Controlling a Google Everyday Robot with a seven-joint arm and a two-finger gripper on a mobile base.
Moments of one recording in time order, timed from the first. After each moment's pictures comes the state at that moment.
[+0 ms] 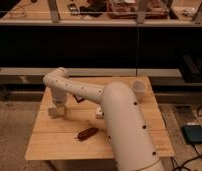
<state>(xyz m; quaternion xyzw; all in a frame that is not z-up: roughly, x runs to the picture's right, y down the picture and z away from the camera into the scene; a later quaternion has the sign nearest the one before) -0.236 0.124 0.888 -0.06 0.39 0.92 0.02</state>
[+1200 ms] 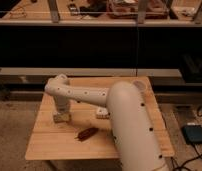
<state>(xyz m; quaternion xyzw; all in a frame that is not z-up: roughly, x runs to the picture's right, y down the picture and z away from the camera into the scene) -0.192 0.172 0.876 0.00 0.40 0.92 0.01</state>
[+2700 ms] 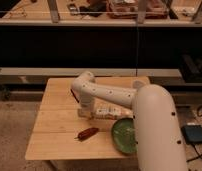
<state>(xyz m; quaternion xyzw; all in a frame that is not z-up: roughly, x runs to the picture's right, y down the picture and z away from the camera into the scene) -0.058 0.137 0.901 0.09 0.37 0.91 -0.15</state>
